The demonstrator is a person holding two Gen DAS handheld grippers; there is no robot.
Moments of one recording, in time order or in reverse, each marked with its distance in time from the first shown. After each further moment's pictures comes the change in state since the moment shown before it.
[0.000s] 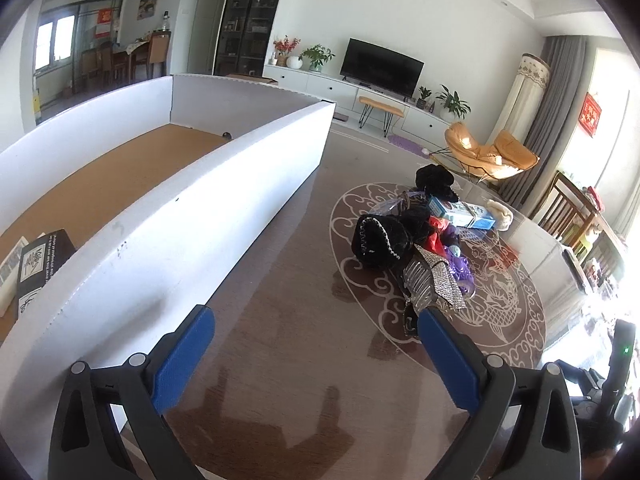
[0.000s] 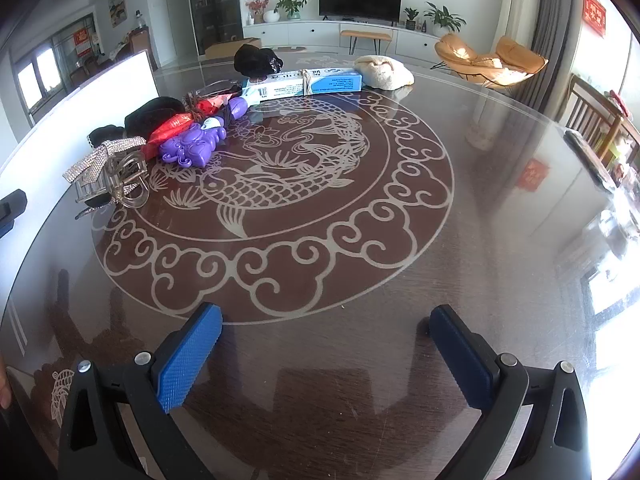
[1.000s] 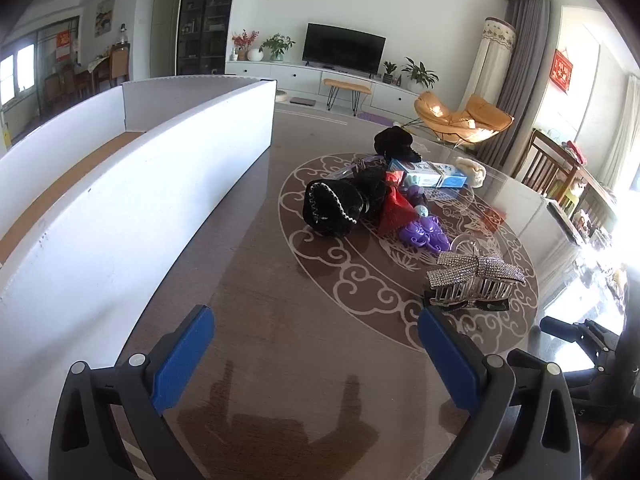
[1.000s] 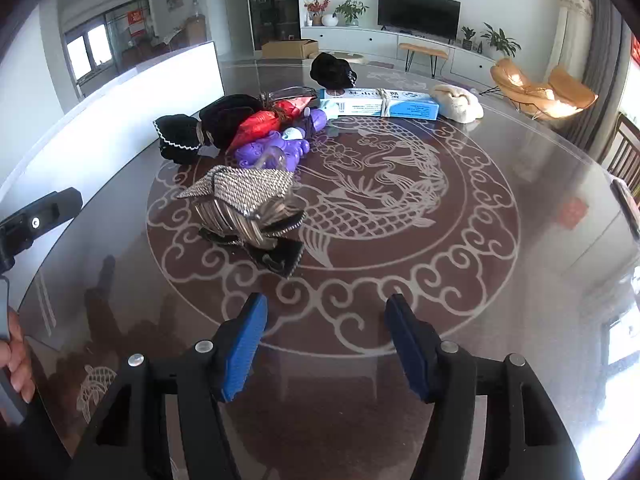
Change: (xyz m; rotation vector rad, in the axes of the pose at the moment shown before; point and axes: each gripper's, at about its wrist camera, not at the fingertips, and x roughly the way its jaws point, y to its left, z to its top) left arm 0.009 -0.037 -0.026 0.163 0.075 -0.034; right arm -0.012 0.018 -0.007 -0.145 -0.033 0.122
